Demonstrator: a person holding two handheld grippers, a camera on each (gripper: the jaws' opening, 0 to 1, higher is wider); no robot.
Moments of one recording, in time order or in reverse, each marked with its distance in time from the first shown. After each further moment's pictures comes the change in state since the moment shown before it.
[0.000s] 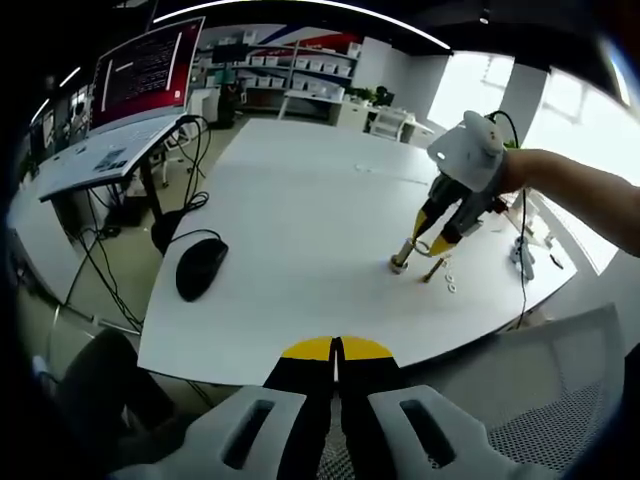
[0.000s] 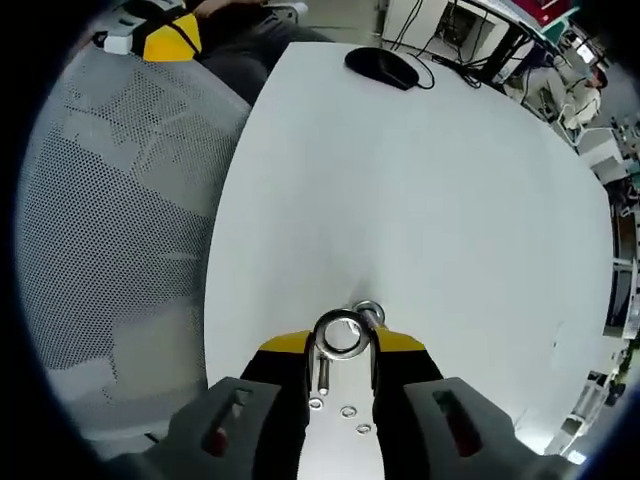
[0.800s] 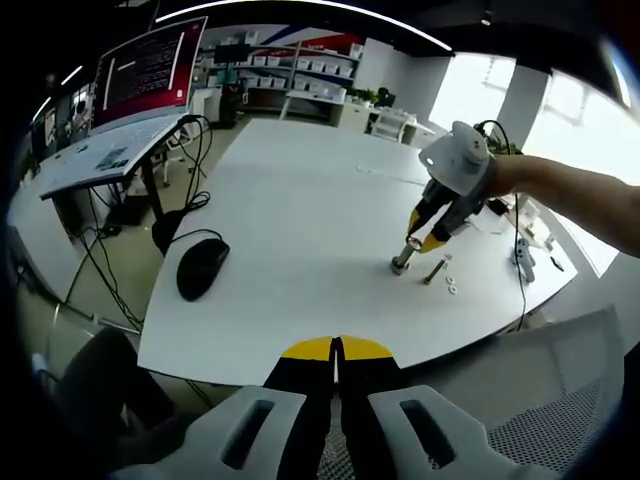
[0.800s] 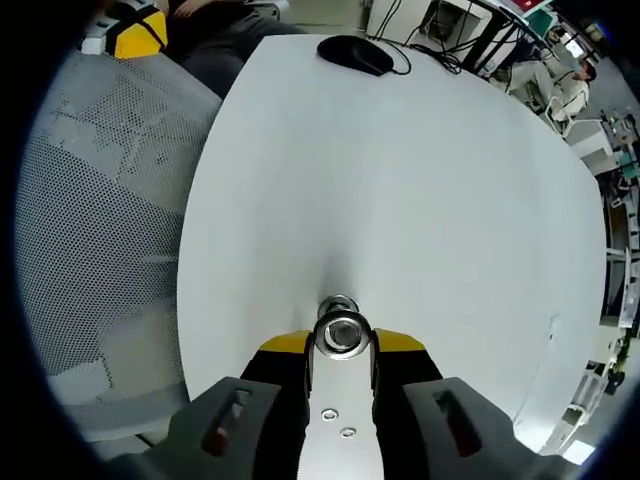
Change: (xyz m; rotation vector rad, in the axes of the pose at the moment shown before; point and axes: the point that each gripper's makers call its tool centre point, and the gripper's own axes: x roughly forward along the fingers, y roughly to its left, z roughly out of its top) left arm 0.000 0.001 0.001 -0.008 -0.005 0.003; right arm 0.016 -0.022 -0.008 0.033 0.008 -0.038
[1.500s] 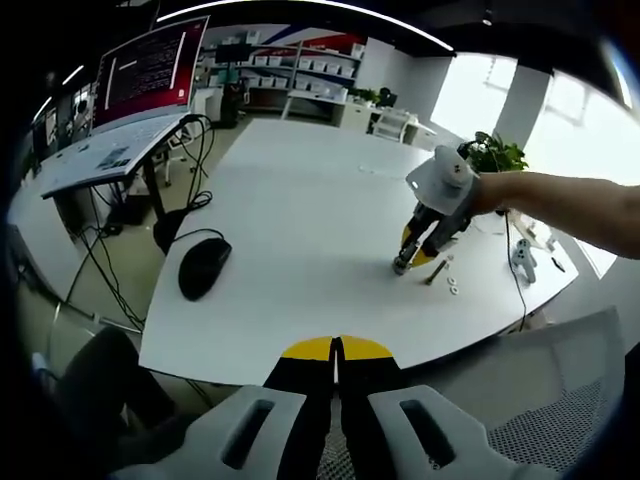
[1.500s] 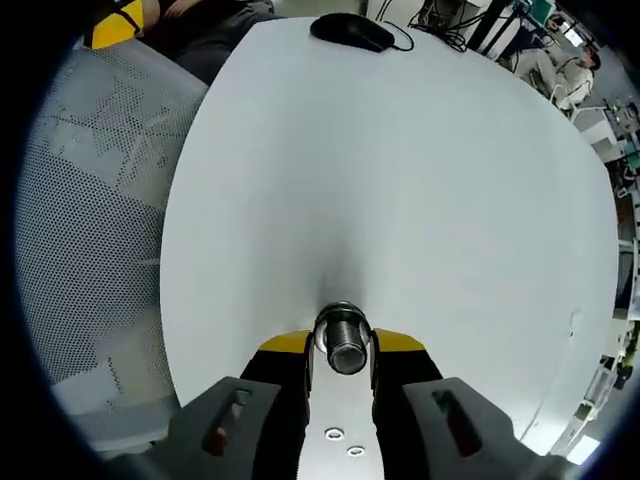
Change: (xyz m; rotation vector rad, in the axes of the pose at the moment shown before) left arm 0.000 0.002 0.001 -0.004 -0.003 0.008; right arm 0.037 0.001 -0.006 0.031 0.008 0.034
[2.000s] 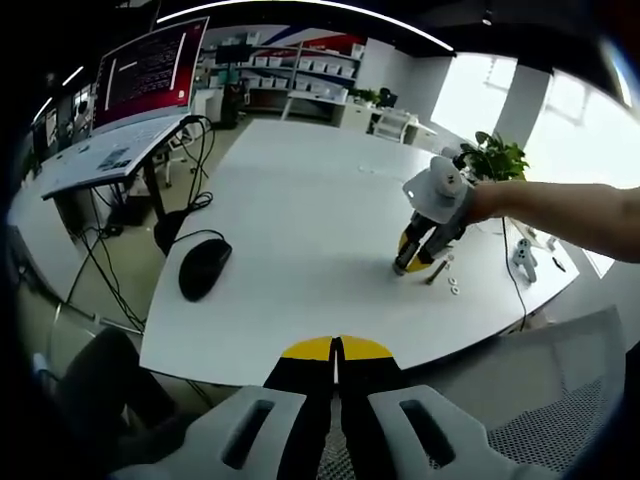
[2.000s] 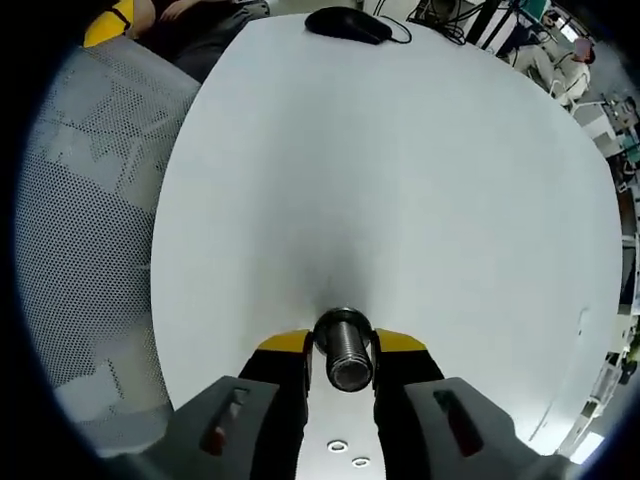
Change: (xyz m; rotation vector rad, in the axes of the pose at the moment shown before) left arm 0.000 0.001 0.000 0.003 0.000 0.001; right arm 0.013 0.001 -0.004 0.020 -0.023 -0.002
